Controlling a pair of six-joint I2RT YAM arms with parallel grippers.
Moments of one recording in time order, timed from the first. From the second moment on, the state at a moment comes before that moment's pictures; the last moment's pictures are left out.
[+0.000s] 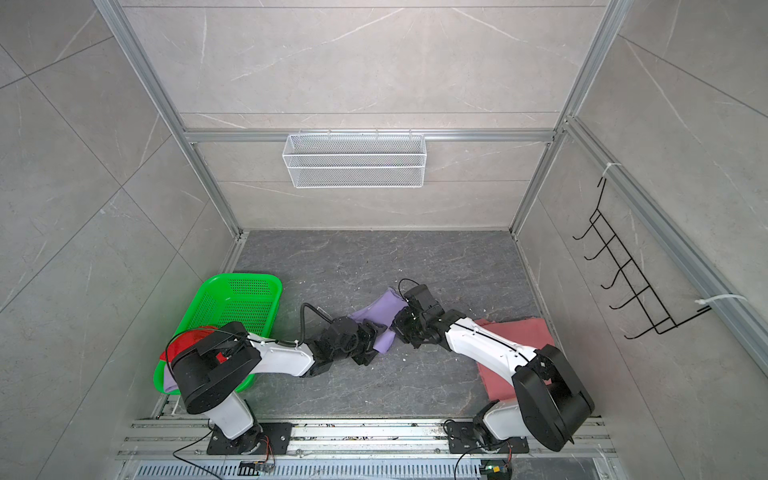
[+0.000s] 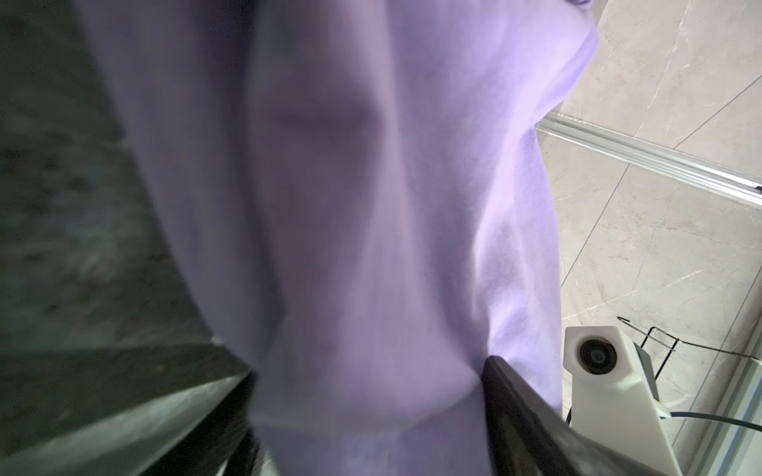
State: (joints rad) left arm -0.93 1.67 0.61 0.48 0.10 -1.79; right arm 0.59 1.40 0.81 -0.32 -0.26 1.32
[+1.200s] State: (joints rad) left arm -0.99 1.84 0.59 0.81 -0.07 -1.91; right arm 0.56 1.29 0.67 -0.29 -0.23 1.40
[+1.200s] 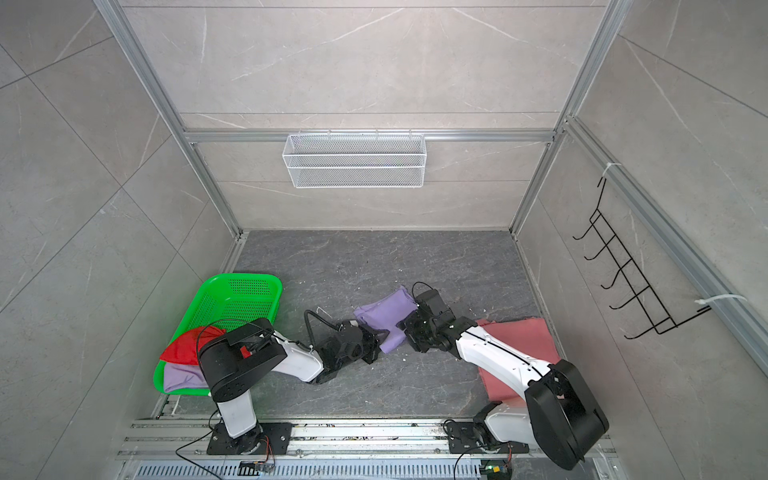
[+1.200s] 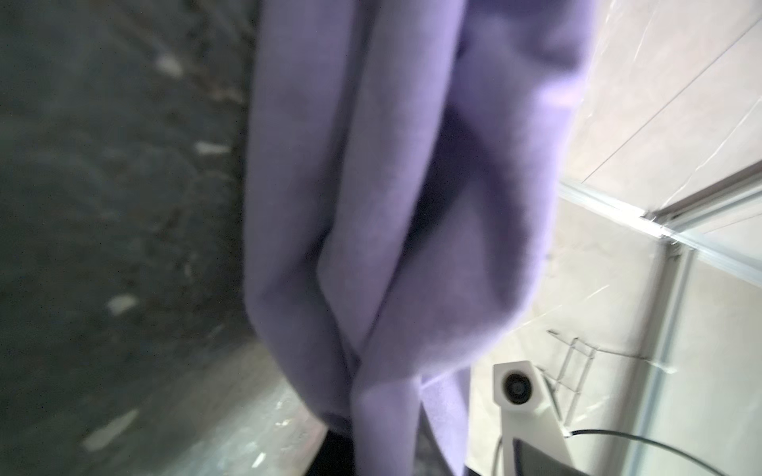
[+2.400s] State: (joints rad) left arm -0.98 1.71 0.74 0.44 0.12 -1.95; right arm 0.54 1.31 0.41 0.13 -0.07 1.66
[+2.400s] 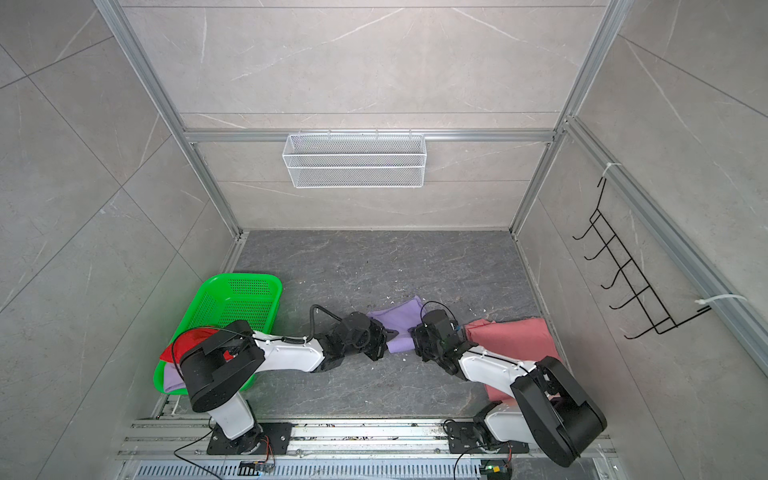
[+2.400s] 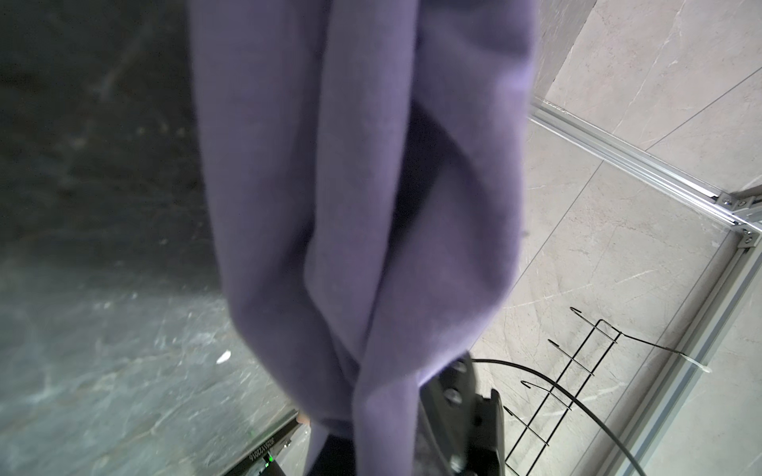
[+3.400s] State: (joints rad) left arm -0.52 1.66 1.34 -0.55 0.17 -0.93; right arm -0.10 1.44 1.19 -0.79 -0.09 0.84
